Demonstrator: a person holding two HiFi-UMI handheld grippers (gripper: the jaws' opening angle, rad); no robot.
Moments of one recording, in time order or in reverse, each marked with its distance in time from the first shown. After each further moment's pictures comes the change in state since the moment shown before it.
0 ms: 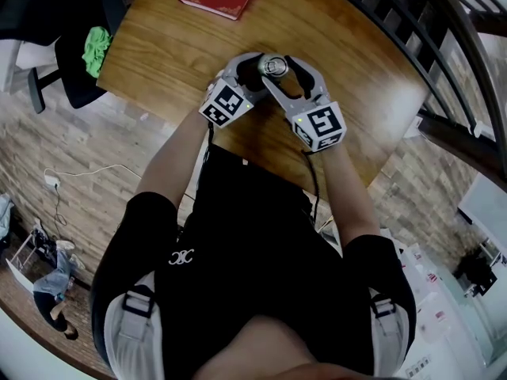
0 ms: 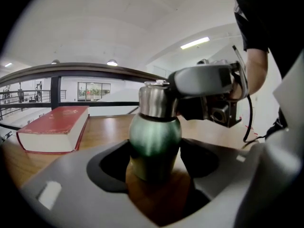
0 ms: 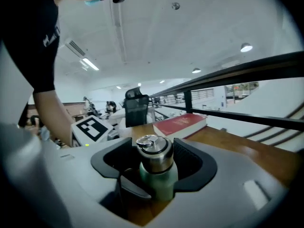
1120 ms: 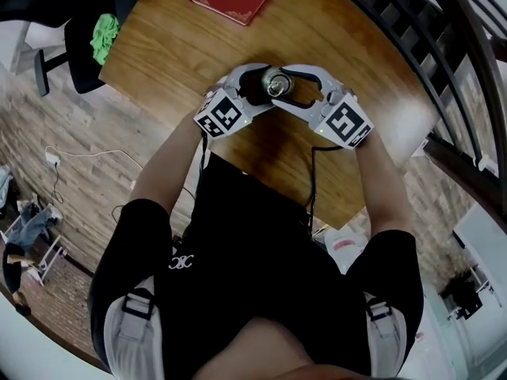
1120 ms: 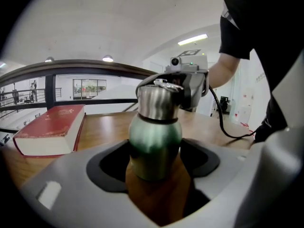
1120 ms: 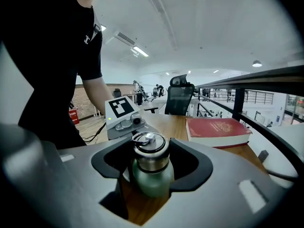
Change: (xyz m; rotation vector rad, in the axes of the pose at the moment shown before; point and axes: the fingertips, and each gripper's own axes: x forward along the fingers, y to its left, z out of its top) left arm -0.005 0.001 0.000 0.016 0.064 -0.042; right arm 0.007 0.012 0.000 -0.324 0.179 0.568
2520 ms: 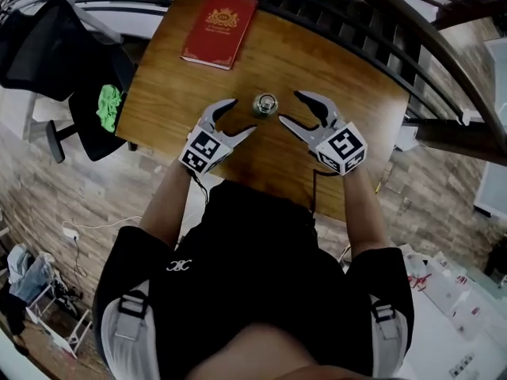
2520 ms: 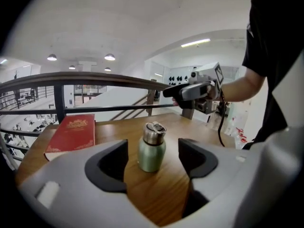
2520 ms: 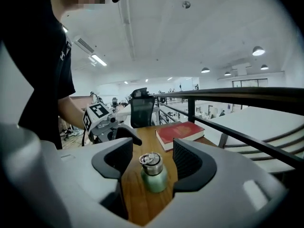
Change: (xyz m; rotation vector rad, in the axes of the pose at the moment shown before) left arm -0.092 -0.002 0.047 -0.020 0.026 0.001; right arm -0.080 0.012 0.061 0.249 -0.106 -0.512
